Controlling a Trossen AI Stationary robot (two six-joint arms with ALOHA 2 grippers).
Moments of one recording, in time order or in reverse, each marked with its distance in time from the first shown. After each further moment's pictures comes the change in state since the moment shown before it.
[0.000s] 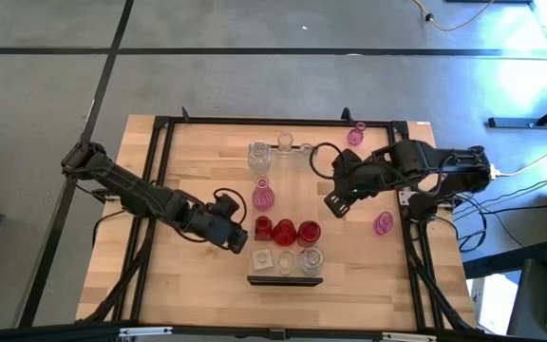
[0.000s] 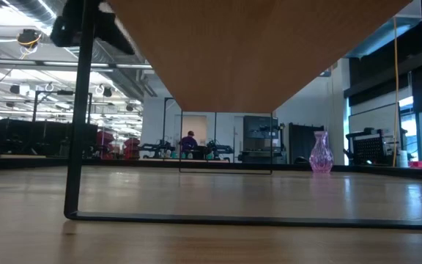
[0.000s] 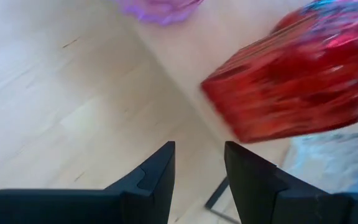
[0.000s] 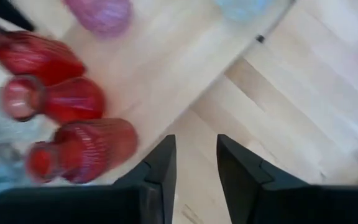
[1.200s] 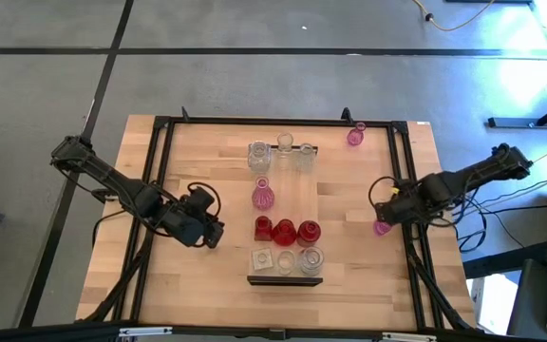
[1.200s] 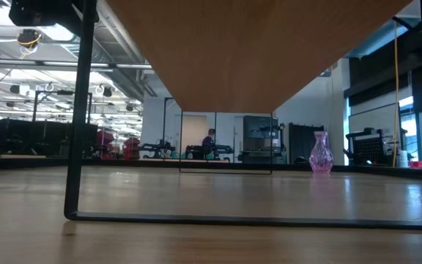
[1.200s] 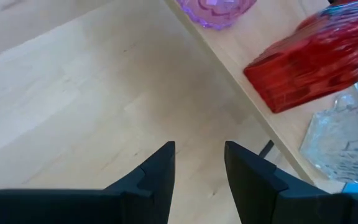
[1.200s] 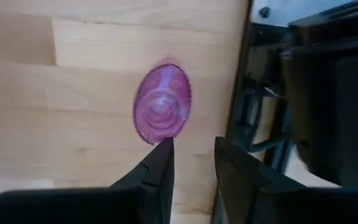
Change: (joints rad) left arm -0.099 -0.177 0.000 -0.283 -0.104 -0.086; right arm 0.203 -0.638 -1.095 0.078 -0.226 0.919
